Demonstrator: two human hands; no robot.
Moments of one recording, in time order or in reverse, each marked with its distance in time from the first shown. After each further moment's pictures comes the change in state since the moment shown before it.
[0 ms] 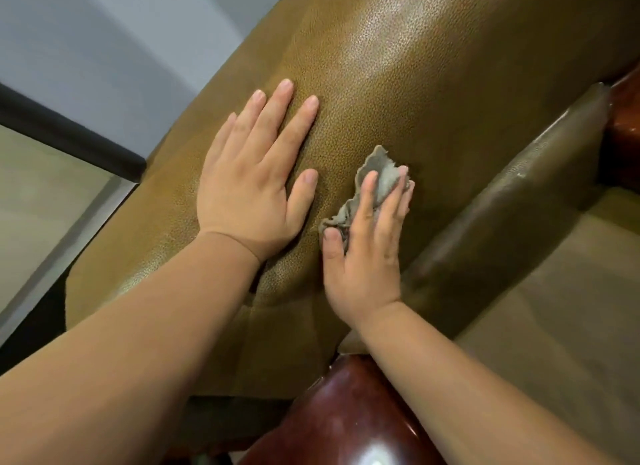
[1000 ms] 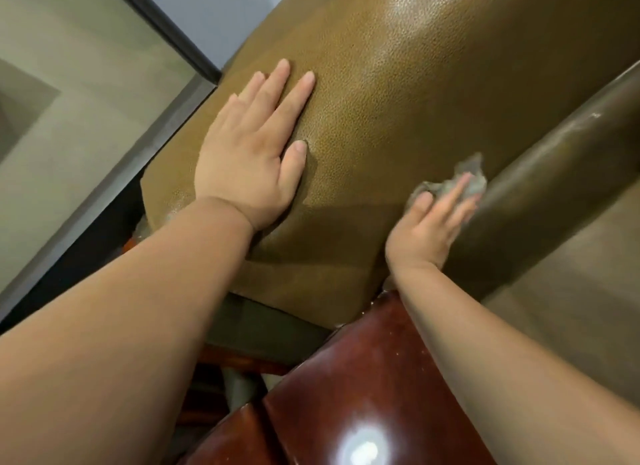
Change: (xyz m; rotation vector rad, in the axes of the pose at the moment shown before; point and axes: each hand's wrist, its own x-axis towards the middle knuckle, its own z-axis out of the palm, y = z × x) left_hand -0.109 -0.055 -0.038 -0.048 -0.176 -0.092; right_hand -0.067 0.011 0.038 0.085 0.136 0.565
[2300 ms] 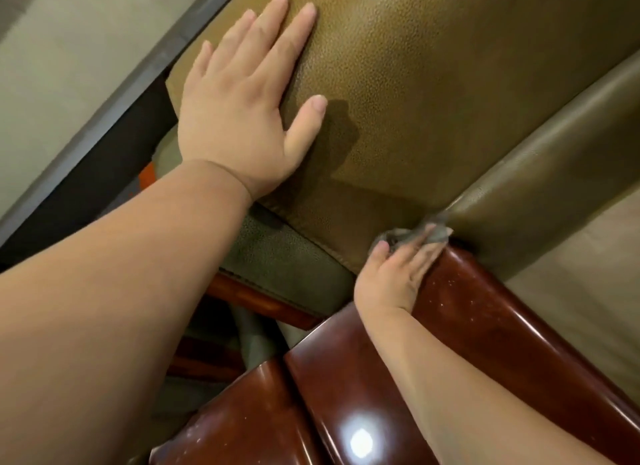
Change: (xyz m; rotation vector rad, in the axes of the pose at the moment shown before) left_hand -0.100 -0.032 0.012 0.091 0.156 -0.042; right_hand -0.179 0.088 0.054 -0.183 -0.193 -0.031
